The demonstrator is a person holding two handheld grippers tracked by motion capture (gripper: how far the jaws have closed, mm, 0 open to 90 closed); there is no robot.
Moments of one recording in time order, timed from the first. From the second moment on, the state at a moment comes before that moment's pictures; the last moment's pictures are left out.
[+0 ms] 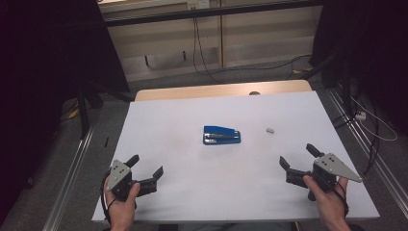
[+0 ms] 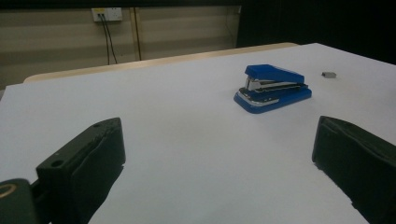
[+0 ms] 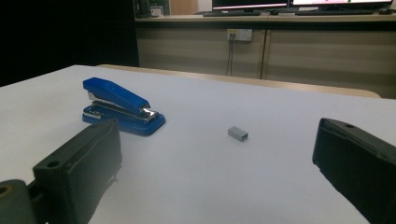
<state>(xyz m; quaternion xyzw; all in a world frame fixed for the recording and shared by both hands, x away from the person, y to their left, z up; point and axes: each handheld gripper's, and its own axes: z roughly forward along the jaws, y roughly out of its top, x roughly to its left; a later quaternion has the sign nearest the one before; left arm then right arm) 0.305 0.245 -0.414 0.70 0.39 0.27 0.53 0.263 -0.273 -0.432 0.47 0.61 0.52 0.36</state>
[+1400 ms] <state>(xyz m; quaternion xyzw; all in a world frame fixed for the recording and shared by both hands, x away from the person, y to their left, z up) 0.338 0.221 -0.423 0.77 0.36 0.20 0.49 0.284 -0.245 -0.440 0.43 0.67 0.54 0.28</state>
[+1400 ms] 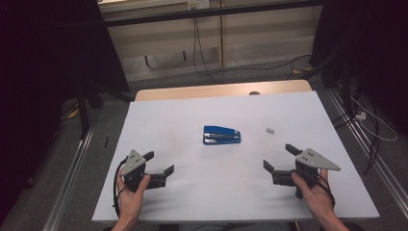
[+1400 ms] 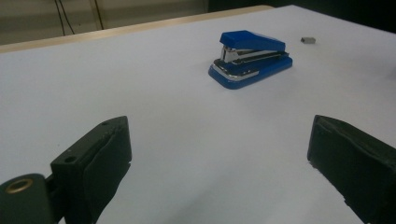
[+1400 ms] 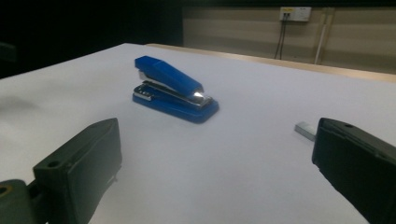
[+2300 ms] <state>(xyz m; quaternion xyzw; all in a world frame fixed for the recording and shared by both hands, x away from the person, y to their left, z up) 0.384 0.172 -0.419 0.79 0.32 0.18 0.49 0.325 -0.187 -0.440 0.36 0.72 0.54 0.24</state>
